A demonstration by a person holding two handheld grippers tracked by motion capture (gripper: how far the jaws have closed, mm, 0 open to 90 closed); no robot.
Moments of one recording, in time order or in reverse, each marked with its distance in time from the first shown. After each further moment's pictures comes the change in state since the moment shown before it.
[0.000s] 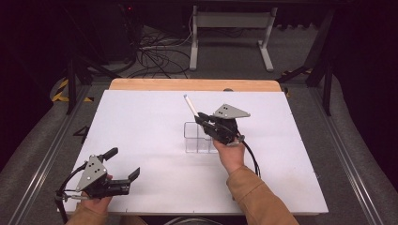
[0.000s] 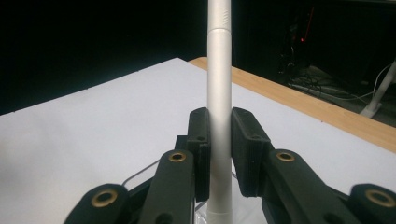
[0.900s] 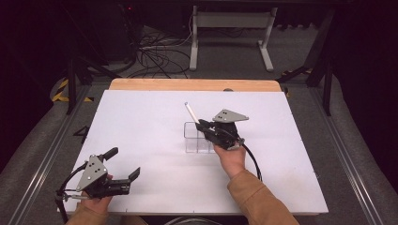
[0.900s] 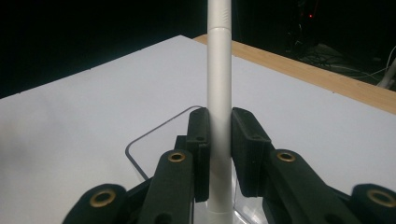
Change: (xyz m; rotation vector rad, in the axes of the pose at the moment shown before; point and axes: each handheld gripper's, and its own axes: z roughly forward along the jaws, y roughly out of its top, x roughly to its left) left arm -0.001 0.000 0.001 0.001 -0.002 -0.004; right arm 0.001 -0.016 0.000 0.077 0.017 0.035
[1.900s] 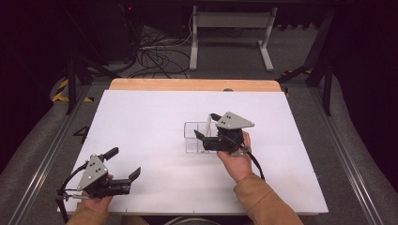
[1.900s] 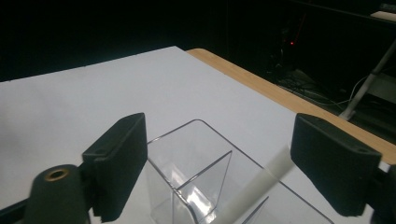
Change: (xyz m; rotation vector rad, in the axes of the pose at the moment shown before) left arm 0.000 0.000 0.001 0.002 0.001 -0.003; right arm 0.018 0.013 -0.030 -0.041 -0.068 -0.151
